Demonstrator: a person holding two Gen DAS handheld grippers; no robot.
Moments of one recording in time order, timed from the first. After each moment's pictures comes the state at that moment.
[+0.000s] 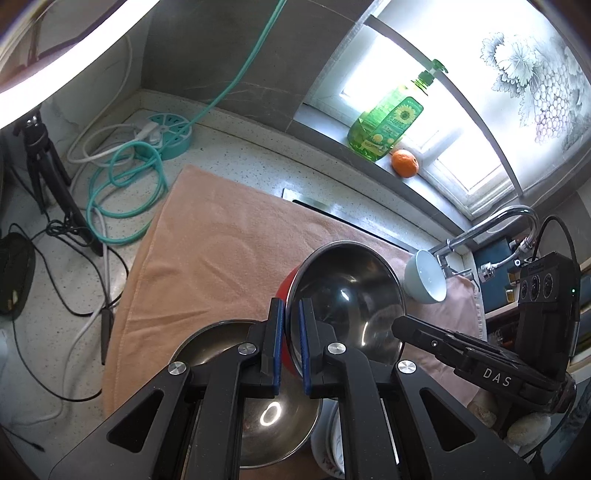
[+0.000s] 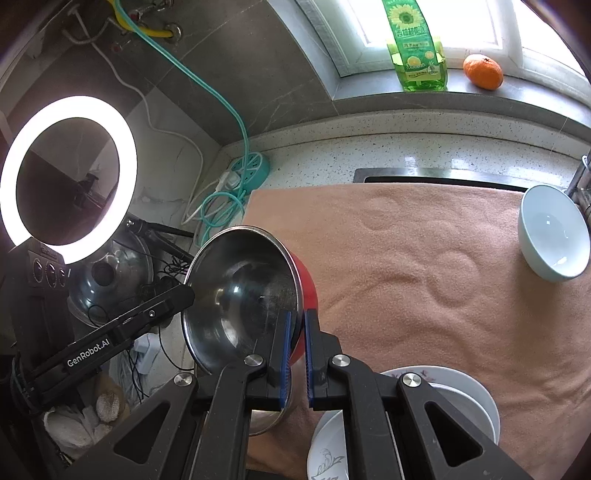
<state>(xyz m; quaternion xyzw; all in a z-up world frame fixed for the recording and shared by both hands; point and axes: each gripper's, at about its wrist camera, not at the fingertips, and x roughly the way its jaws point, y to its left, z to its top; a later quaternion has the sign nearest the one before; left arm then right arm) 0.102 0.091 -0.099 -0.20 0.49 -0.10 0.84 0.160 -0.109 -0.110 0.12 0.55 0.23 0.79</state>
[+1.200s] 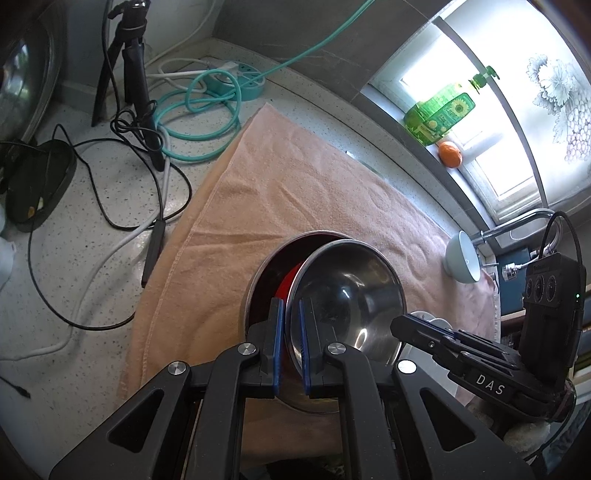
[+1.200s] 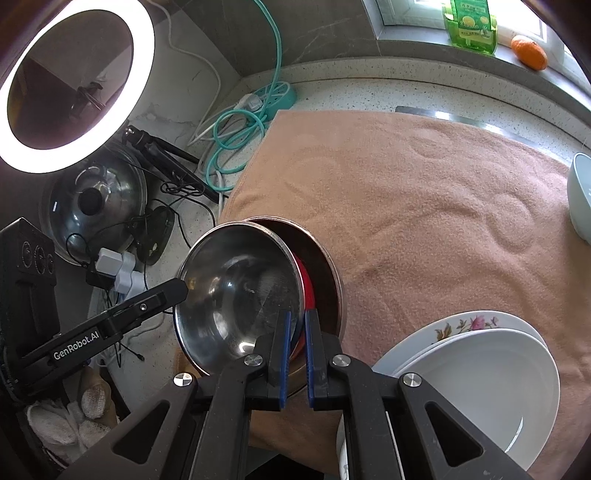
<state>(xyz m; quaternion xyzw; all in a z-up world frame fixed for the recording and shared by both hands) 0.047 0.133 -0.154 -0.25 0.52 -0.05 0.82 0.113 -0.048 -0.164 0.05 0.60 0.25 0.76</state>
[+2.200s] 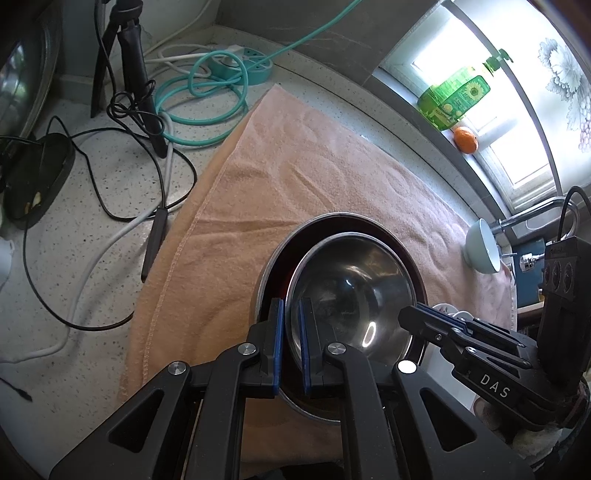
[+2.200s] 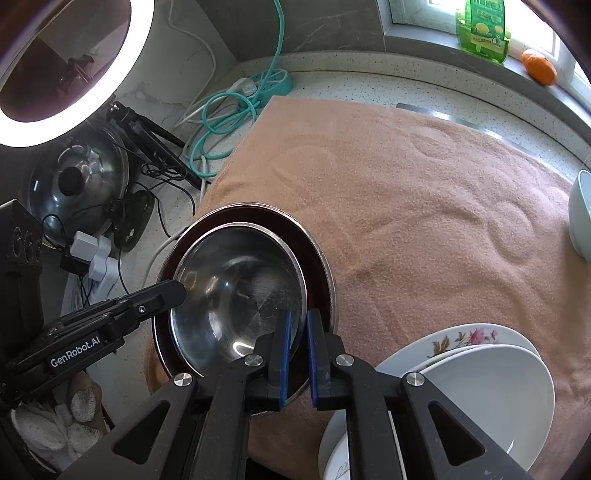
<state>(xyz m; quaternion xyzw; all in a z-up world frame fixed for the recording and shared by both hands) 0.054 0.129 -0.175 -0.22 0.54 -0.03 0.81 0.116 -0.033 -0.182 0.00 0.60 0.24 0.77</state>
